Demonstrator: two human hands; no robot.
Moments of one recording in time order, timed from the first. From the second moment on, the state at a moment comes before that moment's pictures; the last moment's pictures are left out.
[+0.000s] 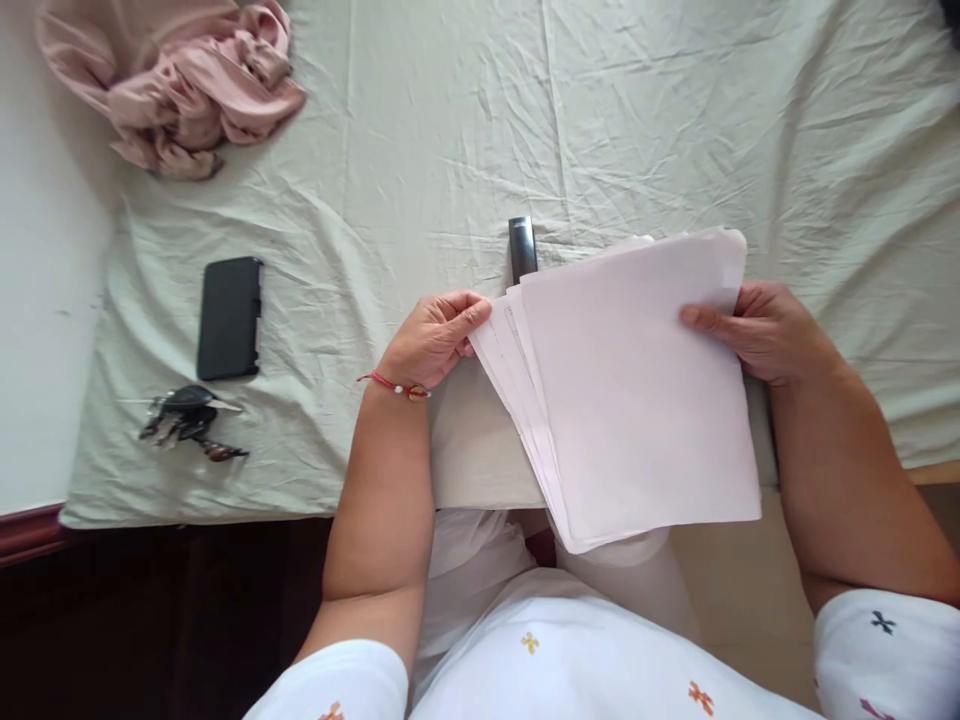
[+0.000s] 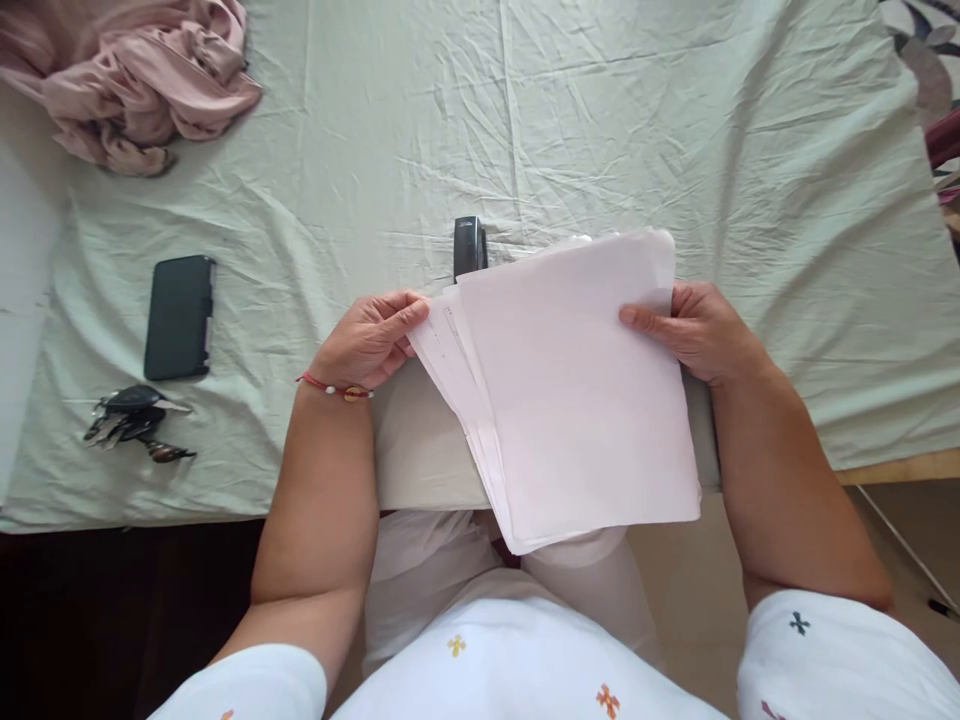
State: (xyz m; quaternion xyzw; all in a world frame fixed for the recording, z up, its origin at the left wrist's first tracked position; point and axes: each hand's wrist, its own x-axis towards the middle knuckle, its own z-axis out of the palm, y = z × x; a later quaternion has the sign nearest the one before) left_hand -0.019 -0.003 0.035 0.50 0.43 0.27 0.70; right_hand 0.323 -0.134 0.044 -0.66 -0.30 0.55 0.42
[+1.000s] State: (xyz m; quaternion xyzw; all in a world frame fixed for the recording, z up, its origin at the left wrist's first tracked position) left_hand -0.004 -0.009 0.025 0.52 0.46 0.34 0.63; right_hand 0.331 -0.134 0.041 -0.67 -0.33 0.54 0.38
